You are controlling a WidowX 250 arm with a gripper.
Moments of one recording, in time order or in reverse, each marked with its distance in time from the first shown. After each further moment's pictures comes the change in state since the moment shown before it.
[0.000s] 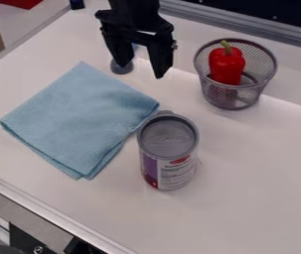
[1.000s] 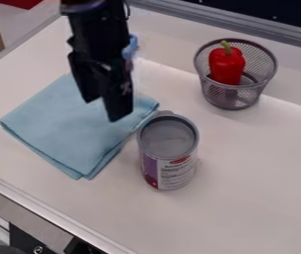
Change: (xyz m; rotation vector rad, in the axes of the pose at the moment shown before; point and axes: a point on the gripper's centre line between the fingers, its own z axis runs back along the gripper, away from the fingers) arm -0.081 -0.001 0.013 -0.111 0.233 -0.300
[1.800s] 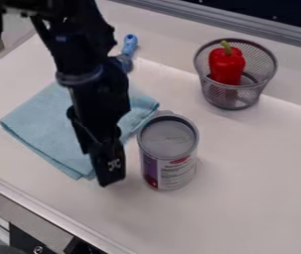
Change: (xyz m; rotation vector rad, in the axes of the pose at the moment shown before) arm -0.028 -0.039 -0.036 0.054 -0.002 -0.175
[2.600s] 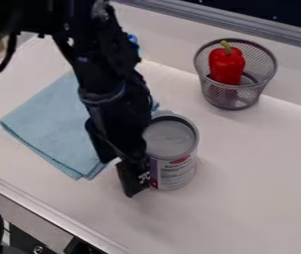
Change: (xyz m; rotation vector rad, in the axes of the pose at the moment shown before) arm 0.016 -0.015 -0.012 0.032 -0.039 0.100
